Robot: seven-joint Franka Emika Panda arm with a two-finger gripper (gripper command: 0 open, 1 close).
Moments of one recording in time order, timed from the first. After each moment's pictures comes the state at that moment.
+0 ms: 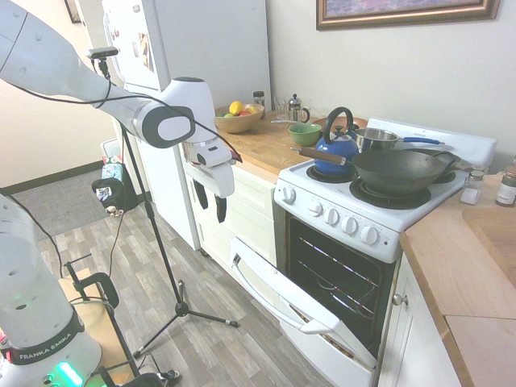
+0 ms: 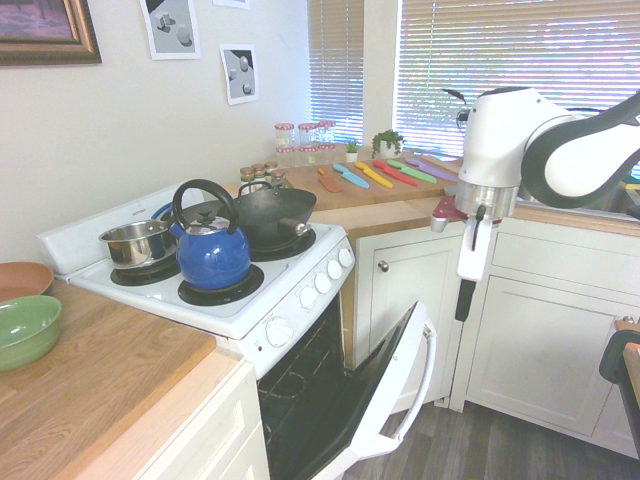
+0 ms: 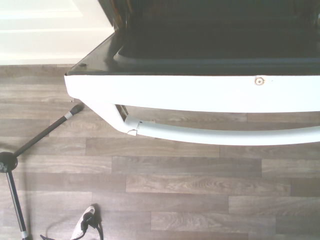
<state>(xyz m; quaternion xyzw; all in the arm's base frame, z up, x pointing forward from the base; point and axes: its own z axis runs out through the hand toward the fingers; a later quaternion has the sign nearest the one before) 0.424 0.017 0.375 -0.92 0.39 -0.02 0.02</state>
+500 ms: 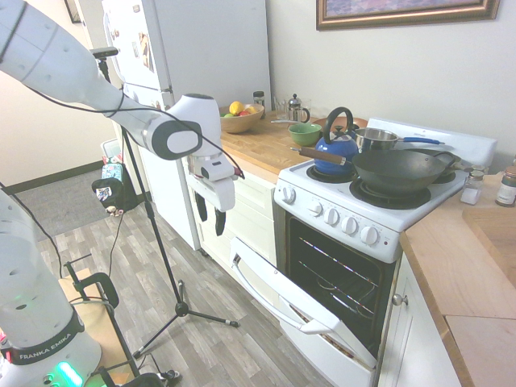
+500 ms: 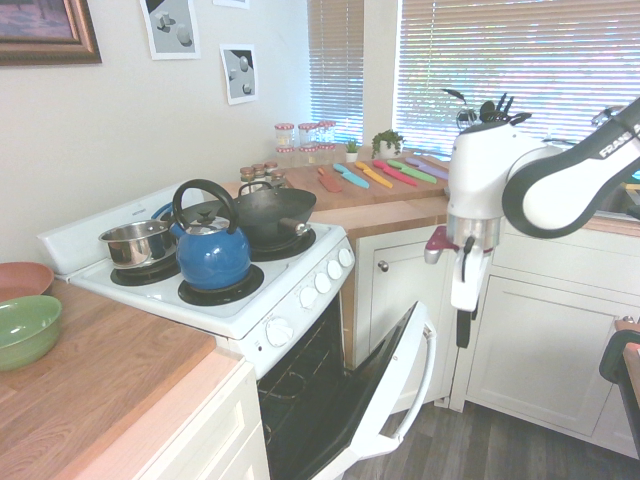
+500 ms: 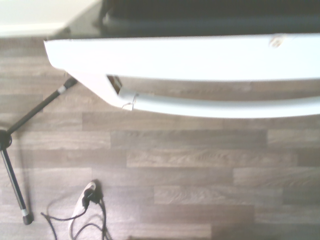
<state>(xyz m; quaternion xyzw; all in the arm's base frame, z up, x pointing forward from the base) 0.434 0.022 0.310 -0.91 0.41 0.03 0.00</state>
